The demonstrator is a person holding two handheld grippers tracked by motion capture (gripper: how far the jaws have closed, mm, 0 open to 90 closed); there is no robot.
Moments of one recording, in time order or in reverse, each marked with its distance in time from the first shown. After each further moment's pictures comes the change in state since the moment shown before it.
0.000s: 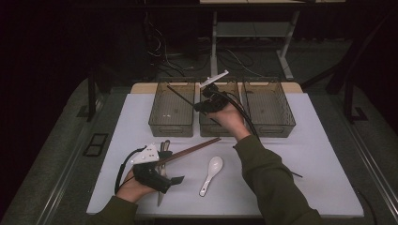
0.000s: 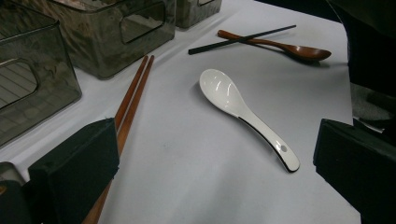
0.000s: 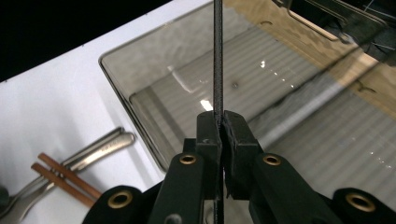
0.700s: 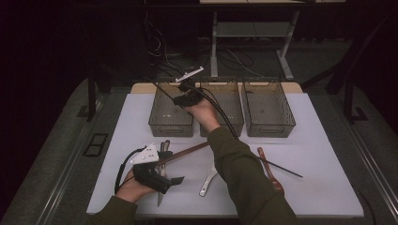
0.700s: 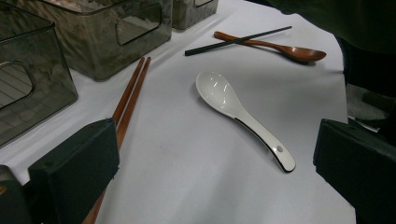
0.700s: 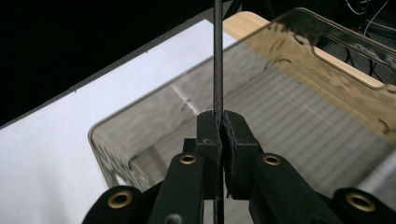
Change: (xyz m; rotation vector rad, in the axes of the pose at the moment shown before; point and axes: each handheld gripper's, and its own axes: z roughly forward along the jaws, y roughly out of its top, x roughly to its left) left arm 0.000 0.000 -0.001 0.001 -0.014 0.005; right arm 0.016 0.042 0.064 -0.054 -0.003 0.026
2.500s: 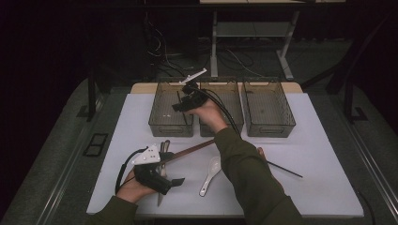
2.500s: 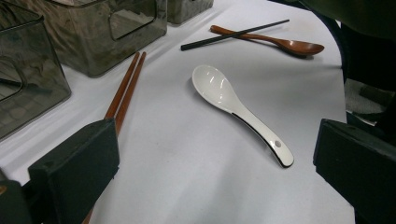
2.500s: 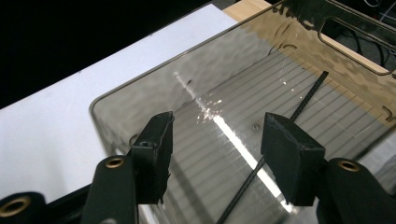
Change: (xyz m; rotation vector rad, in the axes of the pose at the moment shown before) left arm -0.001 -0.001 0.003 0.015 -0.010 0.006; right arm -0.007 -0.011 -0.008 0.035 0.031 -0.019
